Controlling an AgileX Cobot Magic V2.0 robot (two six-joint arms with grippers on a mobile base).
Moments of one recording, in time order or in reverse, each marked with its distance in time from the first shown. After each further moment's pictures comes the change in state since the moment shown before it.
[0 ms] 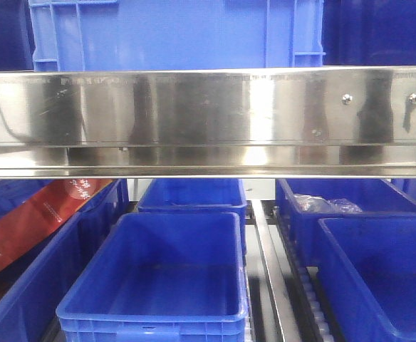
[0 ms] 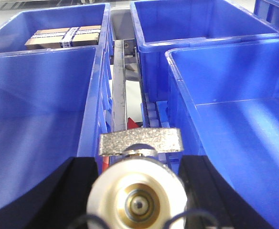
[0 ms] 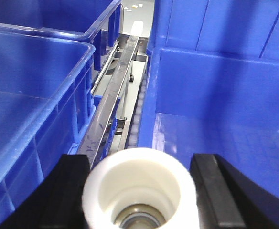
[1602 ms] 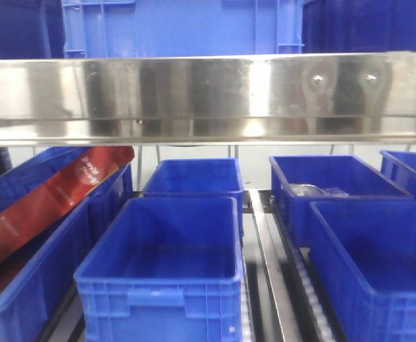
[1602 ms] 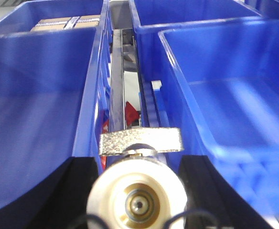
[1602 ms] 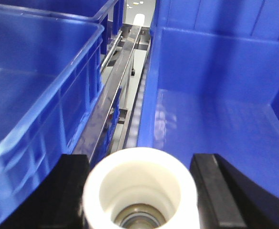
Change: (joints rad) left arm 0.000 0.000 0.000 0.000 0.004 0.000; right arm 0.000 0.000 0.000 0.000 0.000 0.000
